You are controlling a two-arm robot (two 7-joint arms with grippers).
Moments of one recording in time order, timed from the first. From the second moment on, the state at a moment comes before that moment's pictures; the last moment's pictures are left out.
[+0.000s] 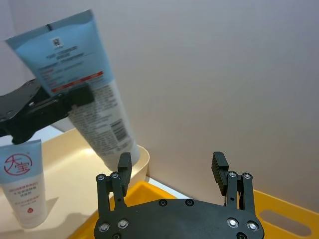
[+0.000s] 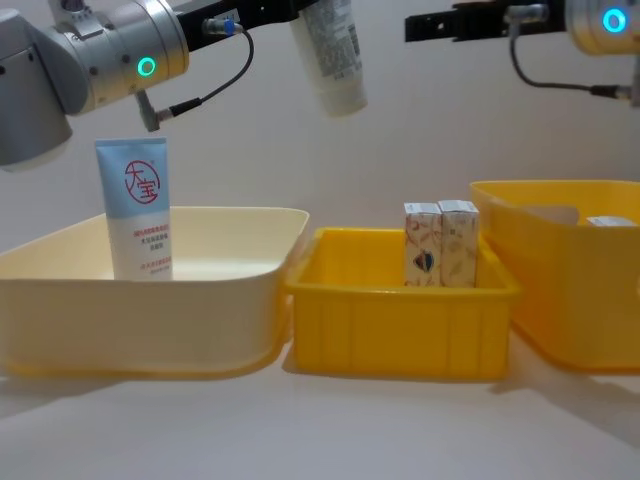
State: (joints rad) left arm -0.94 0.13 0.36 -0.80 -0.52 -0.25 -0.76; right arm 0.62 0.13 -0.26 -1.48 0.14 0.45 0.26
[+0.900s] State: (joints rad) left arm -0.92 0.15 0.38 -0.83 -0.54 -0.23 -0.74; right arm 0.73 0.14 -0.43 -1.30 -0.02 0.33 0.30
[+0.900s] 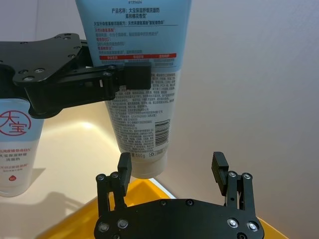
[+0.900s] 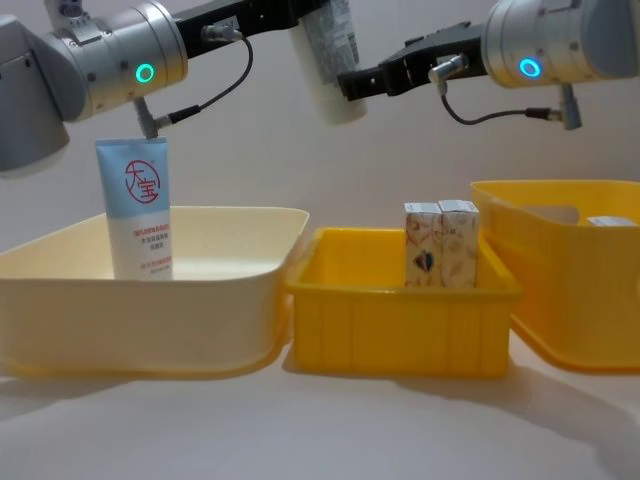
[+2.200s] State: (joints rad) left arm -0.93 0.13 0.38 -0.80 -0.53 -0.24 -0.72; right arm 0.80 0.11 -0.48 -1.23 -0.04 0.37 0.38
